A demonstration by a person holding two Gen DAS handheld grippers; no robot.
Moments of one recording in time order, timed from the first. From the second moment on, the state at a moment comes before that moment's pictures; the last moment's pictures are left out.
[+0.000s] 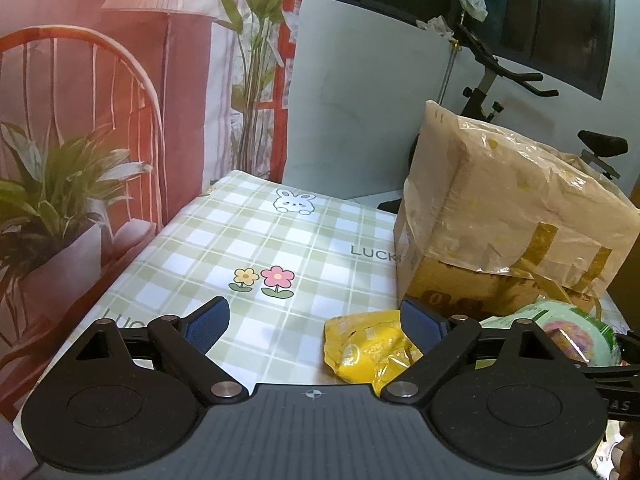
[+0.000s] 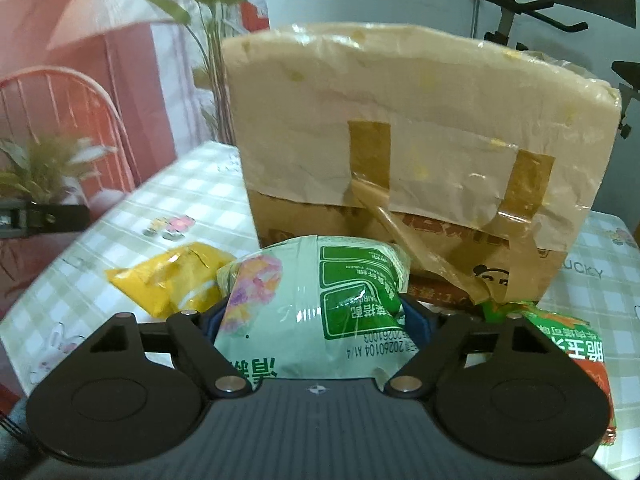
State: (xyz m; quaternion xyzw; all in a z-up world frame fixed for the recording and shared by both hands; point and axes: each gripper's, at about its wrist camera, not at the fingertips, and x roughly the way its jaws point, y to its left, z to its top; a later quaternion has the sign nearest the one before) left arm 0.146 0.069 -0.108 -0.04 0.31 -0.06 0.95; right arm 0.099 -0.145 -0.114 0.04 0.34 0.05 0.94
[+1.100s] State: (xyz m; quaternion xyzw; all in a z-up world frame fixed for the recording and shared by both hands) left arm 0.216 0.027 -0.189 -0.08 0.38 -0.12 0.91; right arm 0.053 -0.189 -0.093 0.09 0.24 0.02 0.97
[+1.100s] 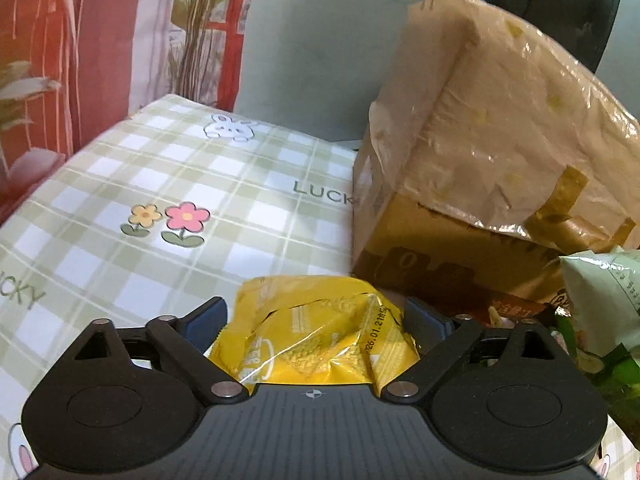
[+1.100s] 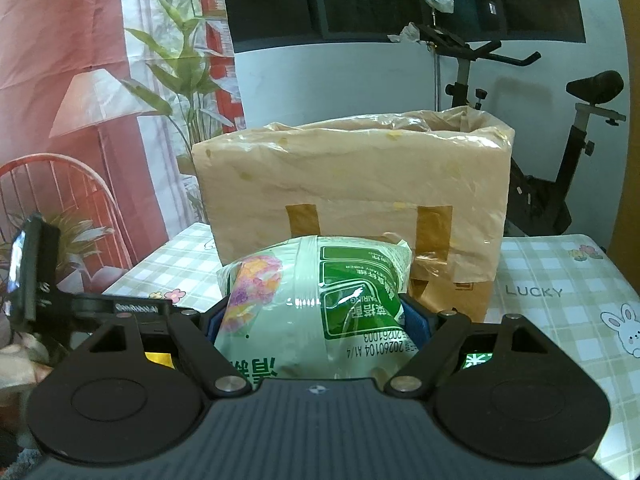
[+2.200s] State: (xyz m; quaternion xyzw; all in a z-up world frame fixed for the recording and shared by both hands) left arm 0.114 0.041 -0.088 -0.04 0.25 -0.14 0.96; right arm 0.013 -0.171 -0.063 0.08 0.19 0.05 0.98
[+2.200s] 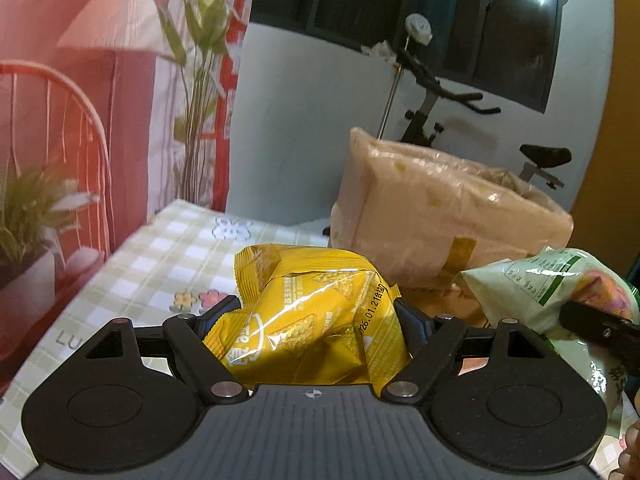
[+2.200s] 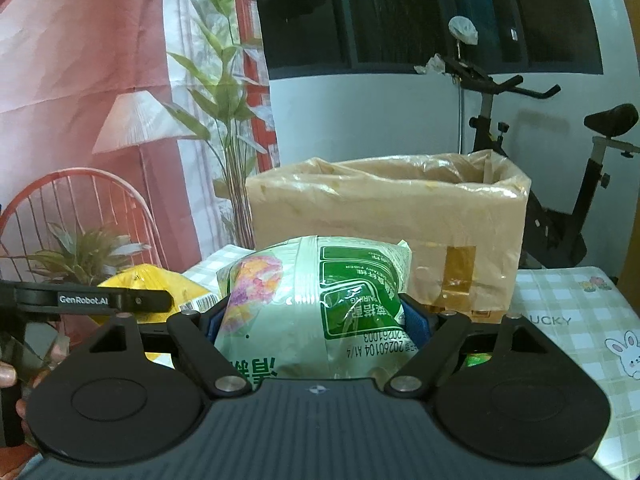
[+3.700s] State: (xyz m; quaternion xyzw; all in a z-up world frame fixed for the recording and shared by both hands) left arm 0.267 -0.086 0.009 0.06 0.20 -0.19 0.96; right arm 0.210 -0.294 0.013 0.12 0.26 0.01 0.96
